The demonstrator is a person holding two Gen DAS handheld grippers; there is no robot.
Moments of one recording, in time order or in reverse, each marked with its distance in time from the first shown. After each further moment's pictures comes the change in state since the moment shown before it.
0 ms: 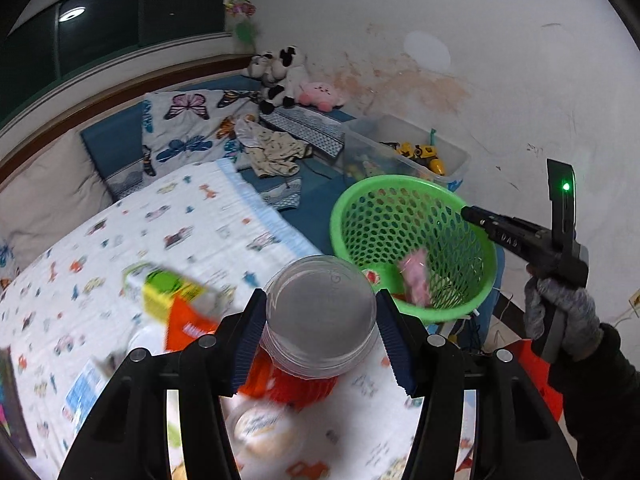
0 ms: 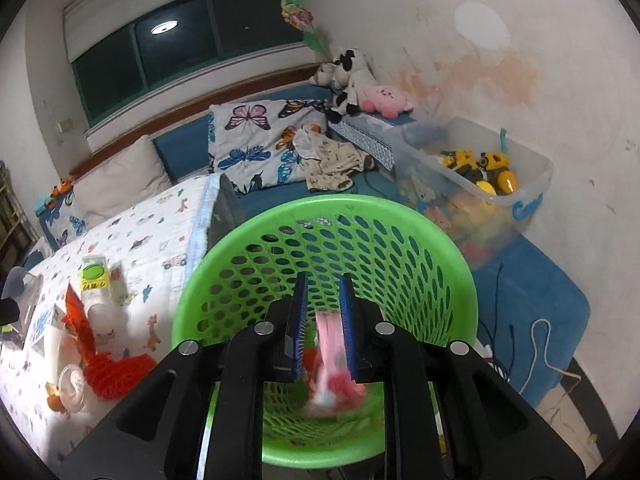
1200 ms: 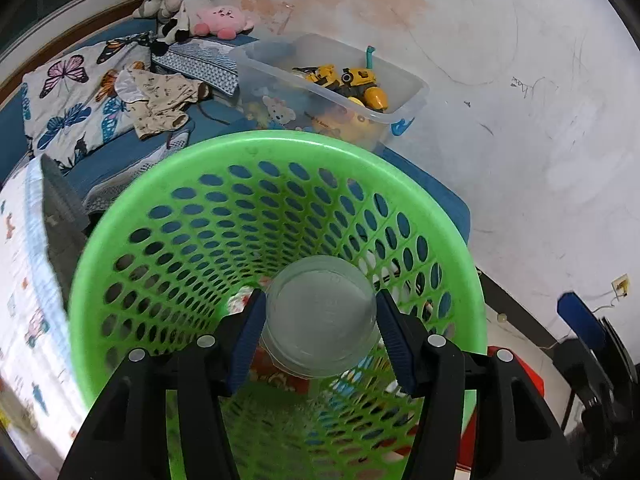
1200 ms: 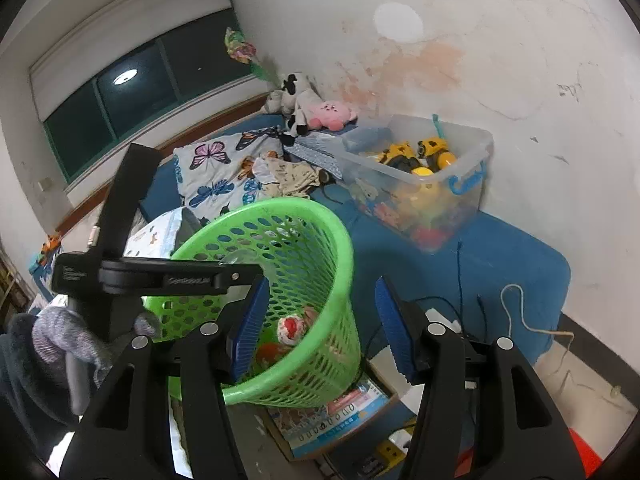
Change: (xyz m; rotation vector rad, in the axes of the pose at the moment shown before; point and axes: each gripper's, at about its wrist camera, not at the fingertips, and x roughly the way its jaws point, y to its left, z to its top) left arm 0.246 -0.156 0.078 0.082 0.277 -0.202; right arm -0.063 -0.082 -0.041 0.181 -0.095 -0.053
